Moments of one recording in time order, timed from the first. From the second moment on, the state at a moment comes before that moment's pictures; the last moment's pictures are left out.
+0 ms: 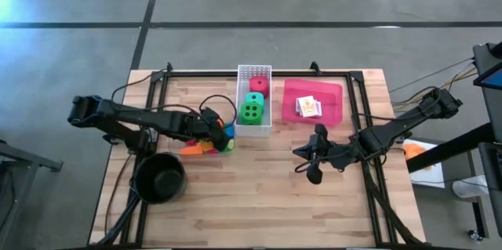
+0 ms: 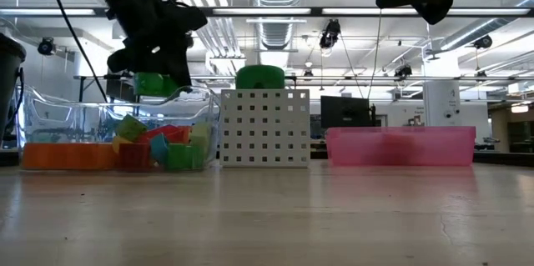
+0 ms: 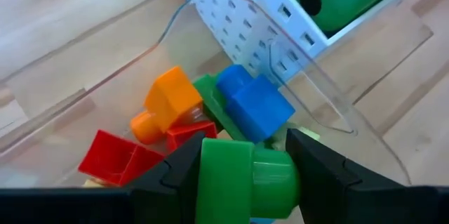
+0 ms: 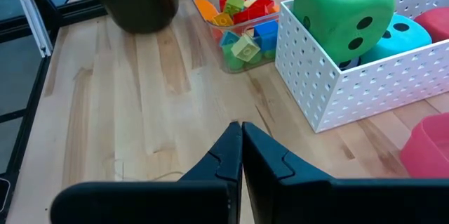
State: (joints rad) left arm -0.05 1.35 0.89 -0.65 -0.40 -0.90; right arm 0.46 1.12 0.79 -0.31 0.55 0.58
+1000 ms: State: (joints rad) left arm -0.05 1.36 0.76 -0.49 -0.40 -0.91; right arm 0.46 1.12 0.79 -0.31 0.55 0.58
